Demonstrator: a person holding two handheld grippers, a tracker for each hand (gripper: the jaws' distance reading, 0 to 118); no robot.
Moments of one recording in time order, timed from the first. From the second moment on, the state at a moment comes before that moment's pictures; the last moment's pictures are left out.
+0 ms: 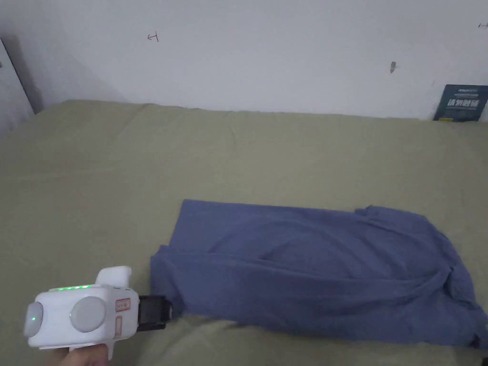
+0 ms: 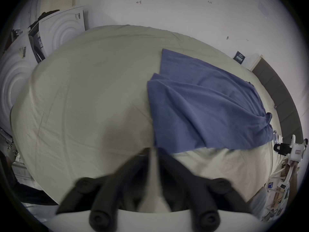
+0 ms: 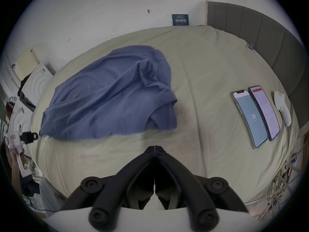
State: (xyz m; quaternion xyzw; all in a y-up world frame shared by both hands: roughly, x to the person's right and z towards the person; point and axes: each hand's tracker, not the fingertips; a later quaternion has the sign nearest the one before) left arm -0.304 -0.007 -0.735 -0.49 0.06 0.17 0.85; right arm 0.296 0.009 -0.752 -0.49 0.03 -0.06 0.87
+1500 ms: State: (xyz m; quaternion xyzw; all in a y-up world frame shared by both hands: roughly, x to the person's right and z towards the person) left arm -0.298 0.000 -0.730 -0.52 0.09 0.07 0.85; right arm 0.316 0.028 -0.761 -0.50 0.06 -0.10 0.86
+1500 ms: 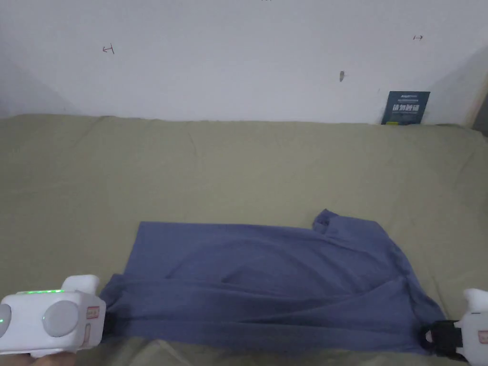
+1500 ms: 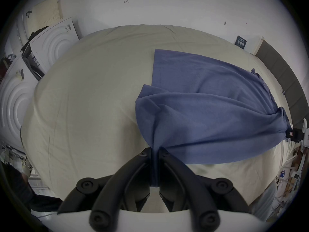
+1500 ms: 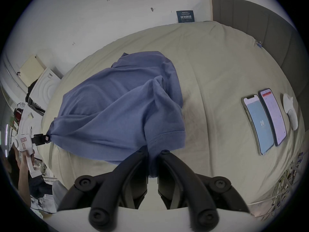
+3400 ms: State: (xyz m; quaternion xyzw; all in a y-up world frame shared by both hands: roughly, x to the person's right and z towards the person) left arm -0.291 -0.015 -0.878 -0.50 0.07 0.04 0.86; right arm 0.323 0.028 -0.853 -0.48 -0.02 -0.05 0.88
